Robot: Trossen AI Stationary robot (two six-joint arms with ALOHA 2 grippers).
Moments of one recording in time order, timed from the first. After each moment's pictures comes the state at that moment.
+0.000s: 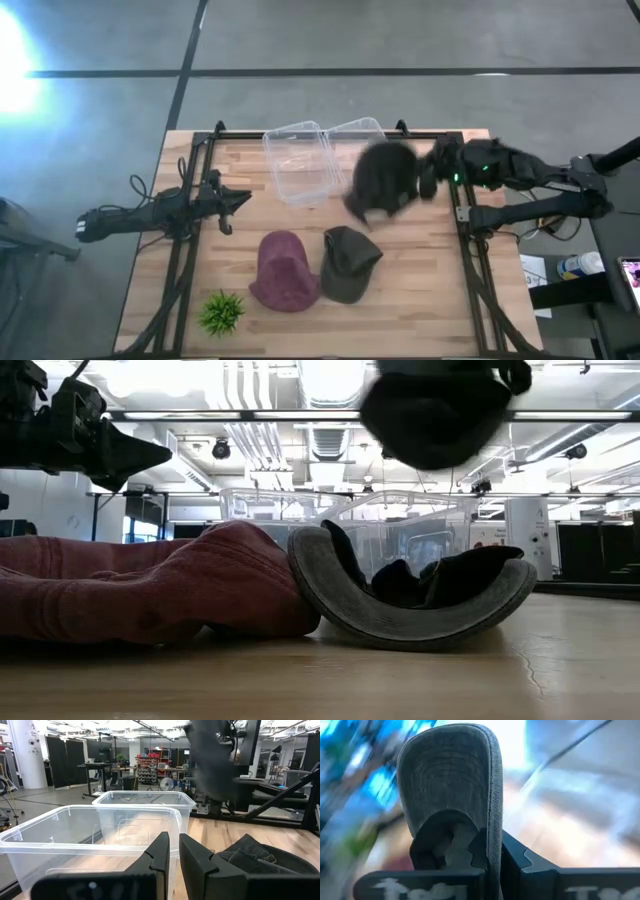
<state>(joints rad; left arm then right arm) 0.08 0.02 0.01 0.05 -0.21 -0.01 -0.09 0.83 1.05 -0.57 0.34 0.52</state>
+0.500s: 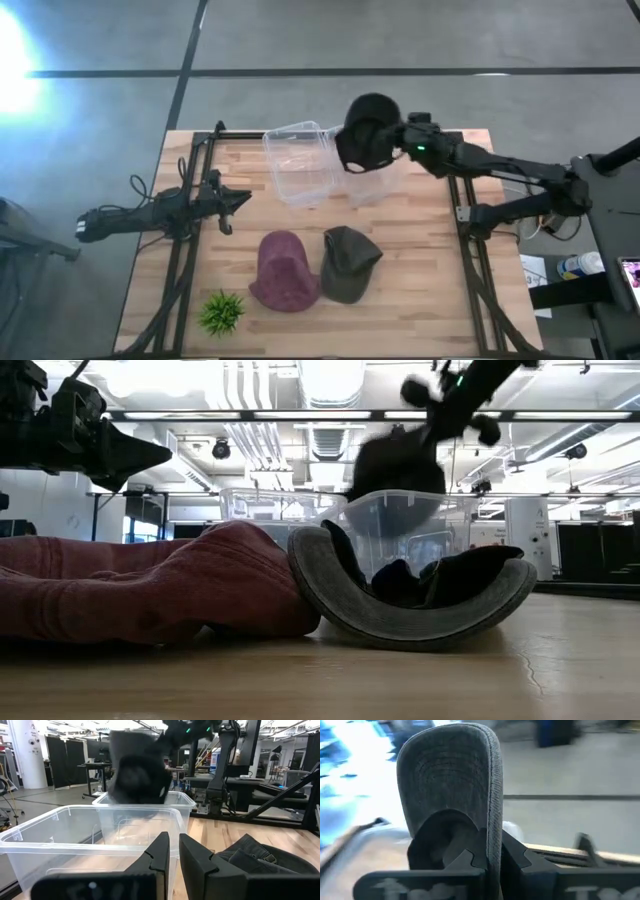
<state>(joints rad) 0.08 0.02 0.01 0.05 -0.22 -0.01 -0.35 1.18 0.99 -0.33 0.72 0.70</state>
